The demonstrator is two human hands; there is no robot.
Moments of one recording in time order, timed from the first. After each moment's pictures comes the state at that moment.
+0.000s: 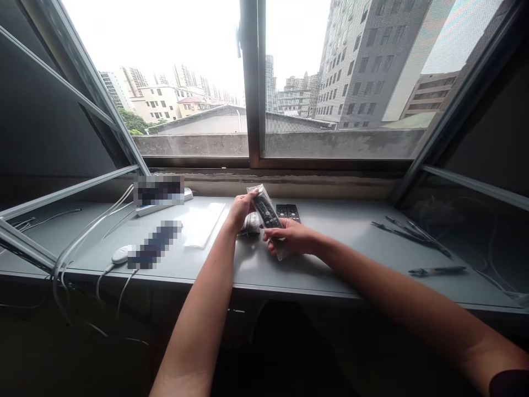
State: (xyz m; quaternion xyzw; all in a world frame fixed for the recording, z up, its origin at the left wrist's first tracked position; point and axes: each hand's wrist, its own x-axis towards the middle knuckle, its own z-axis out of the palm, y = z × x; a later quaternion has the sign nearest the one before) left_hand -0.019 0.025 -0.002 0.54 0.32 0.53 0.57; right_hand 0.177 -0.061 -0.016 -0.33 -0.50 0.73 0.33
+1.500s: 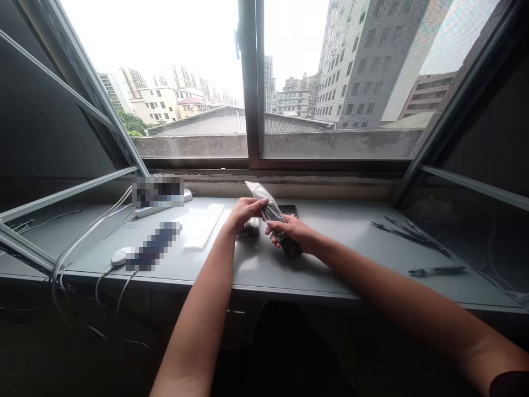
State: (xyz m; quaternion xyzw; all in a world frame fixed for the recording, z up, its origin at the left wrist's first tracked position) left_hand -0.022 0.026 -0.010 0.61 0.31 0.45 0.57; right_hand 0.178 -0.055 -0.017 -0.33 -0.51 0.68 0.41
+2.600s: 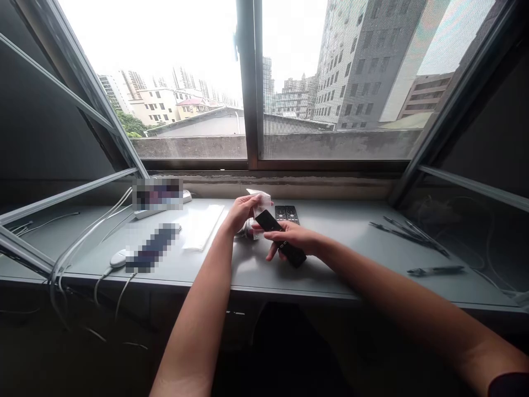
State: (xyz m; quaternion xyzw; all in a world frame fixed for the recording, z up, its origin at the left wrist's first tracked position) left_hand -0.024 0.025 -0.004 0.58 0.29 0.48 0.59; right_hand 0.184 -0.071 0.003 -0.28 -0.59 0.71 0.27
